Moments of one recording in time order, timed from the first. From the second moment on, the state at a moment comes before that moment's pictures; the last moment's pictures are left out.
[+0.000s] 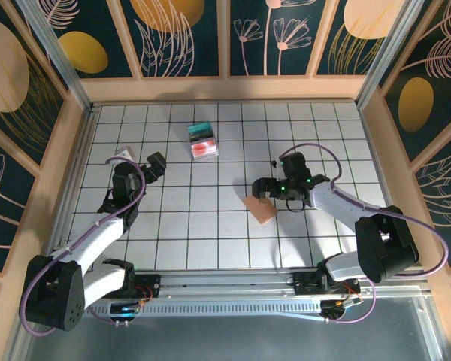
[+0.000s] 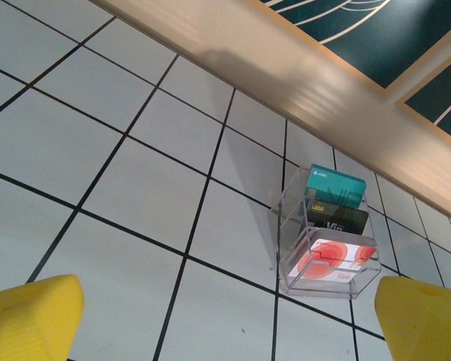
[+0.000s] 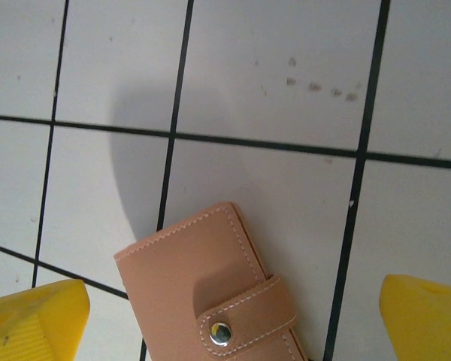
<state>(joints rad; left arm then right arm) -0.23 1.10 0.47 0.25 -0.17 -0.65 0.44 1.39 0.74 -0.33 -0.22 0.38</state>
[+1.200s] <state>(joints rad) -0.23 1.12 0.47 0.20 -0.17 -0.66 0.77 1.45 0.80 -0.51 -0.01 0.60</state>
